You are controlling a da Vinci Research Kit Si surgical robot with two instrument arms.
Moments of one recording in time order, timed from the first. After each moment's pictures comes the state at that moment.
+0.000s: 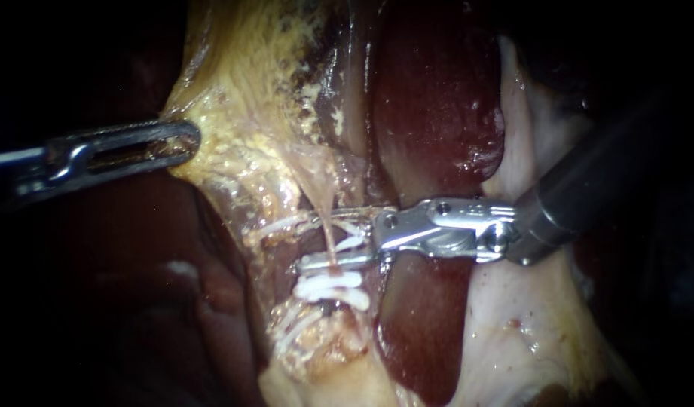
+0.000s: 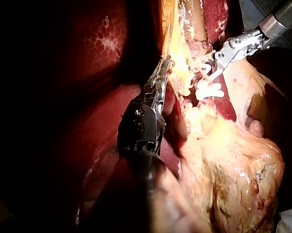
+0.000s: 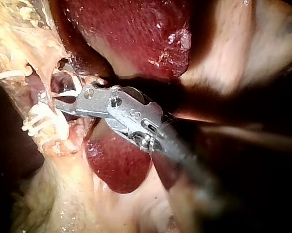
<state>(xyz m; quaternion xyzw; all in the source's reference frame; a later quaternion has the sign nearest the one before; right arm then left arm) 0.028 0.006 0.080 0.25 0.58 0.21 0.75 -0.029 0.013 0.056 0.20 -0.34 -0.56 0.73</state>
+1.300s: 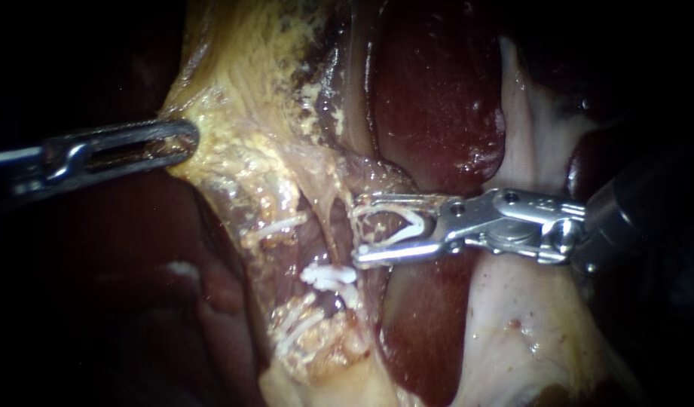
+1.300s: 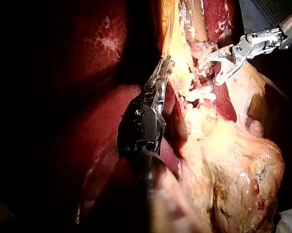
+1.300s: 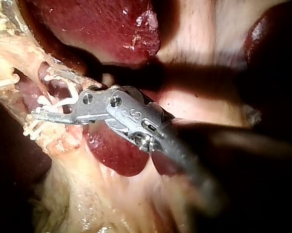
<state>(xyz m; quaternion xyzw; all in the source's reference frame) 0.027 0.004 0.078 0.30 0.57 0.25 0.72 -0.029 0.013 0.056 0.20 -0.34 -0.56 0.73</state>
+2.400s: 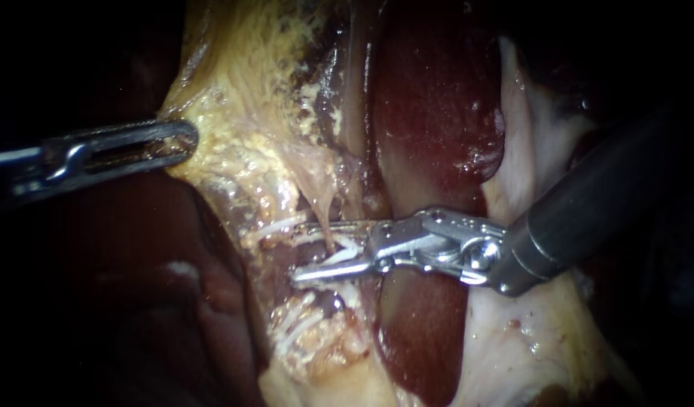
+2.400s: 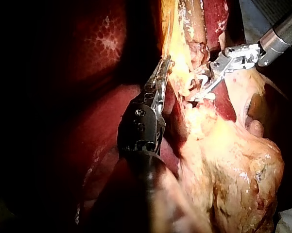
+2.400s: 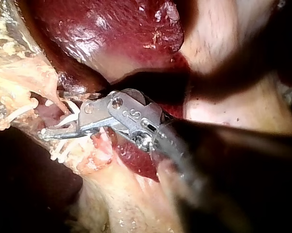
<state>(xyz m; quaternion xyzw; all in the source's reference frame) 0.032 0.003 0.081 0.36 0.55 0.28 0.70 -0.029 0.013 0.056 0.20 -0.34 -0.56 0.73</state>
